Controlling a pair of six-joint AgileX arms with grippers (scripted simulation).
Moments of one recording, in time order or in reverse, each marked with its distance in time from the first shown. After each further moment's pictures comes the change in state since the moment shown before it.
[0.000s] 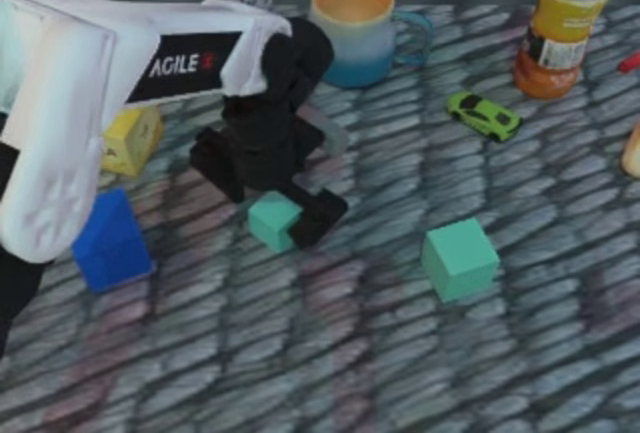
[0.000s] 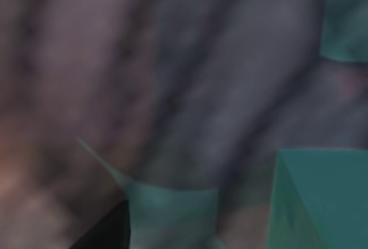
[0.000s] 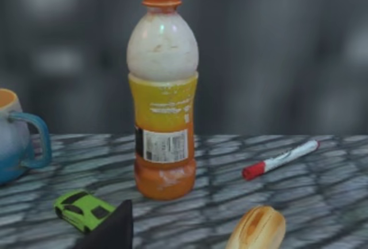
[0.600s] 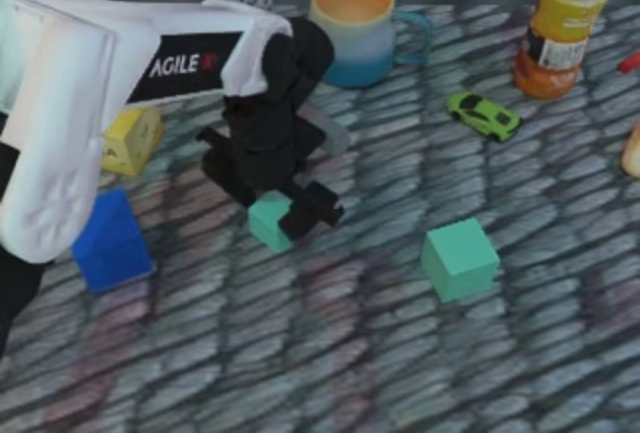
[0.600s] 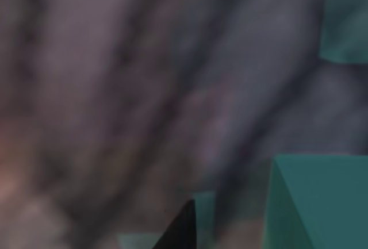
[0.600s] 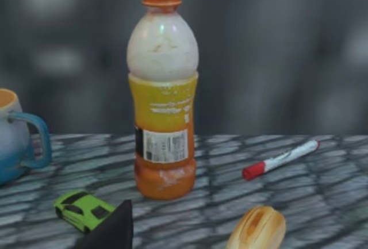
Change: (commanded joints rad) left arm 0.000 0.000 0.000 0.000 0.000 0.000; right arm 0.000 0.000 0.000 0.000 0.000 0.000
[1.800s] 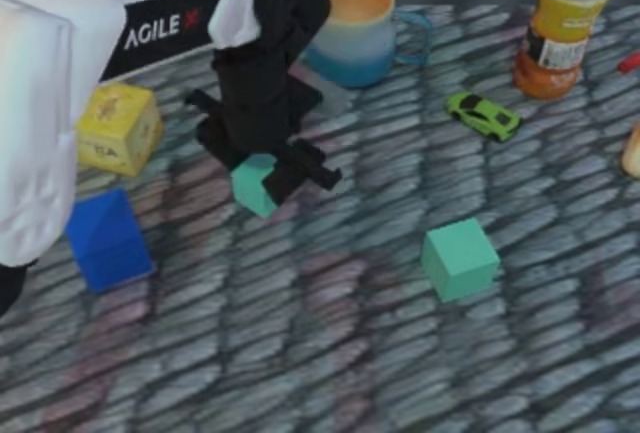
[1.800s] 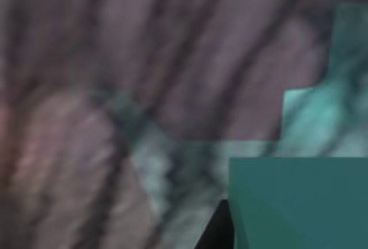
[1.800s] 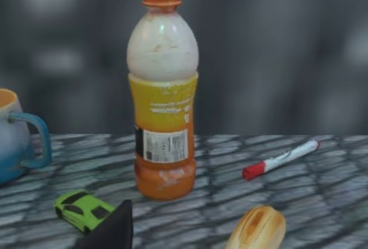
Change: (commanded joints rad) left arm 0.016 -0.091 0.128 -0.199 0.004 -0.004; right arm 0.000 0.000 0.000 0.000 0.000 0.000
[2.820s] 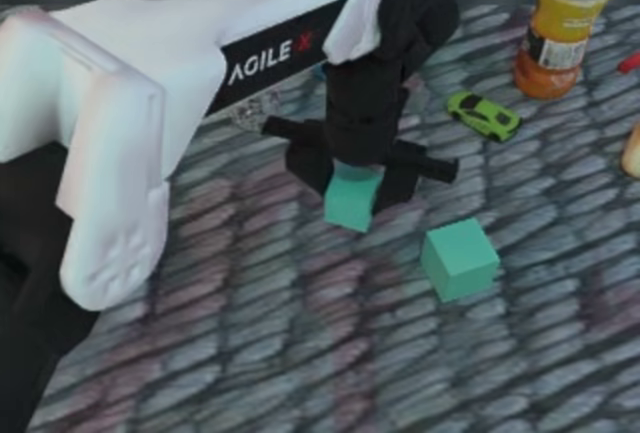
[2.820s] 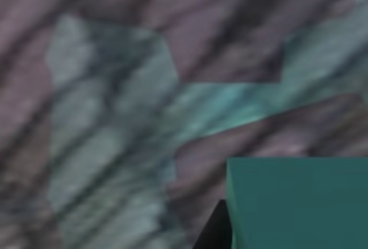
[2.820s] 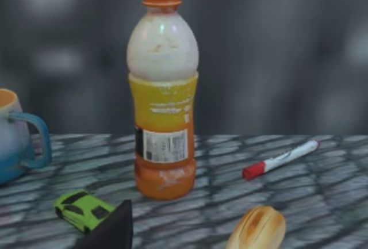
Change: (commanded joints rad) left arm -0.212 0.098 0.245 -0.163 -0.014 -0.538; right arm 0.000 0.000 0.000 0.000 0.000 0.000
